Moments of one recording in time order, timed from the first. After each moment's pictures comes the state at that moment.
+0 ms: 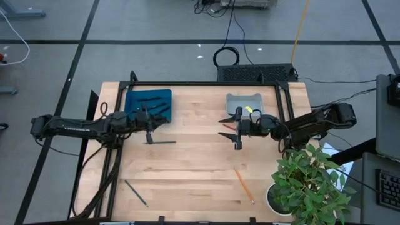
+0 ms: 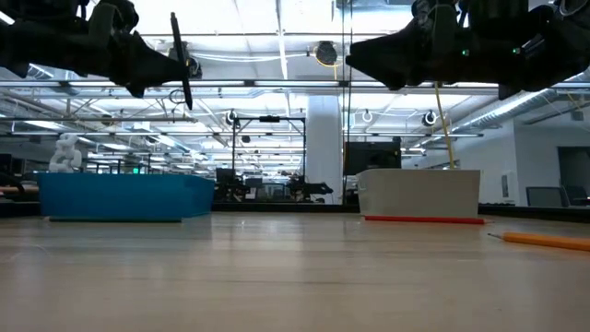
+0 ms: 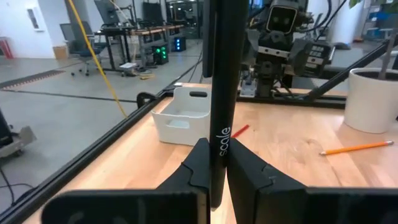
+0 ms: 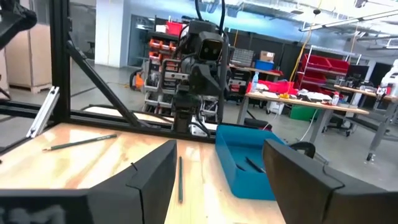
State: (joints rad) left arm 0.07 0.61 0.22 0.33 -0.16 0.01; right arm -0.03 1.35 0.34 1.10 0.00 -0.16
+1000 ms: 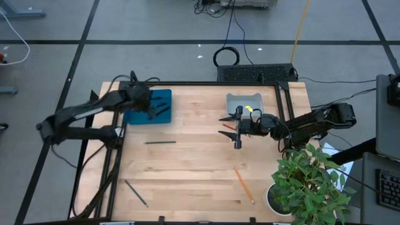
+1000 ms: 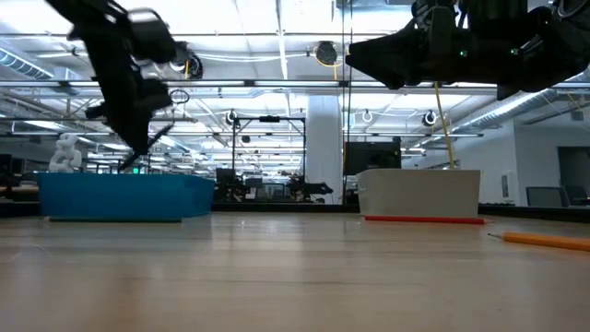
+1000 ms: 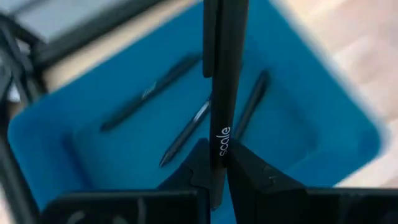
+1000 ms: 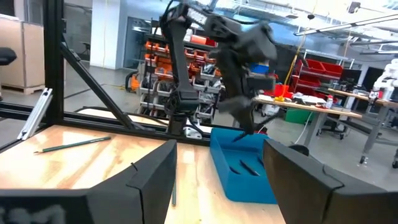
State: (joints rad) left arm 0.61 1.06 0.75 -0.79 -0.24 -0.36; right arm -0.04 1.35 0.34 1.12 0.00 -0.17
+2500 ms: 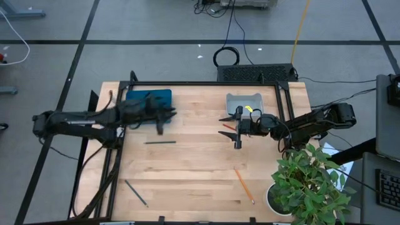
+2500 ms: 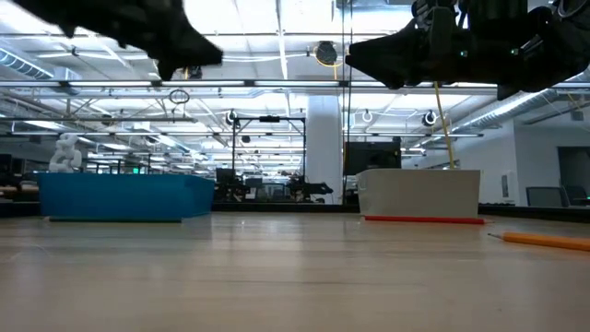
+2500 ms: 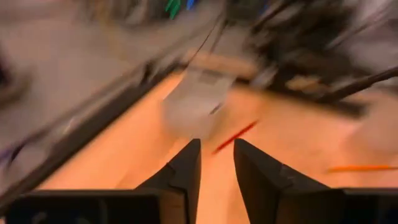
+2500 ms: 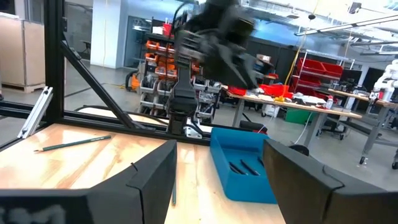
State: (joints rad) left arm 0.17 0.89 0.57 0.10 -0.09 -0.13; right arm -0.04 1.35 0.34 1.11 0.00 -0.18
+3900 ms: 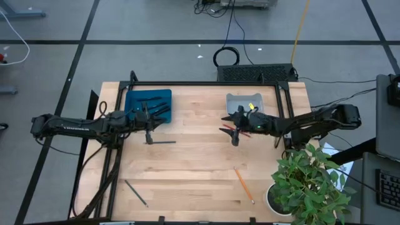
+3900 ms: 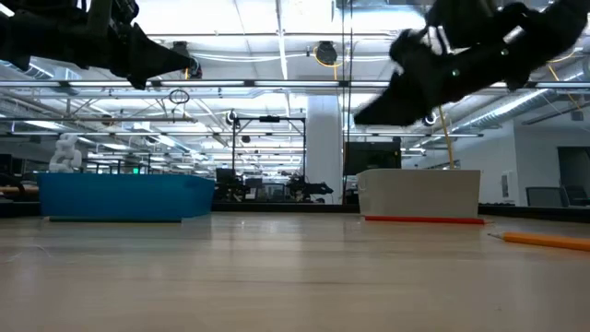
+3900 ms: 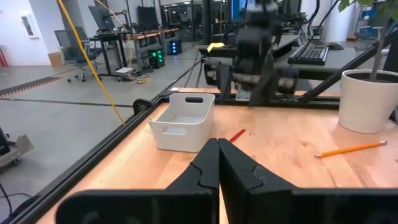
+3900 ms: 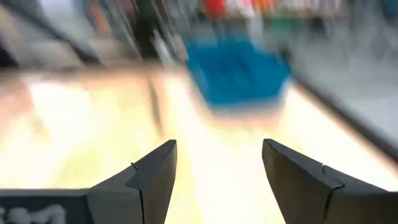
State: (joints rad) left arm 0.05 0.61 0.26 0.31 -0.16 0.04; right arm -0.08 1.27 0.43 0.51 0.14 0.03
